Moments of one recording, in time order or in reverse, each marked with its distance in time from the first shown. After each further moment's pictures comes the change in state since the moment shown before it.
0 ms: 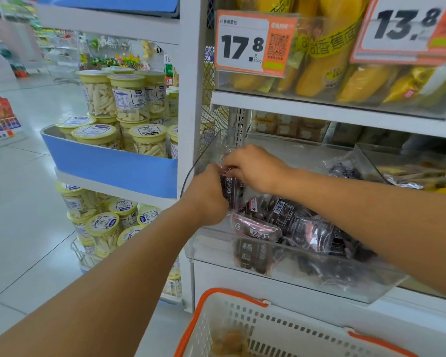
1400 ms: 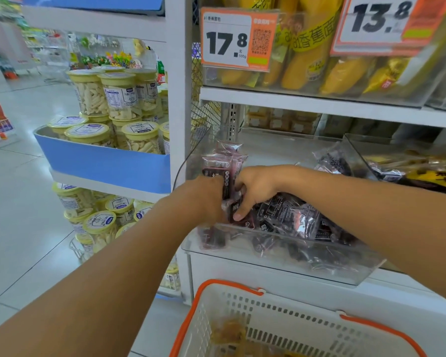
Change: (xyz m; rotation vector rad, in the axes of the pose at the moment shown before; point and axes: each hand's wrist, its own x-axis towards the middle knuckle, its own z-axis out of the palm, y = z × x) left_hand -0.014 0.014 -0.007 0.474 -0.255 0.074; right_hand -0.031 -0.019 -0.017 0.123 -0.636 0.330
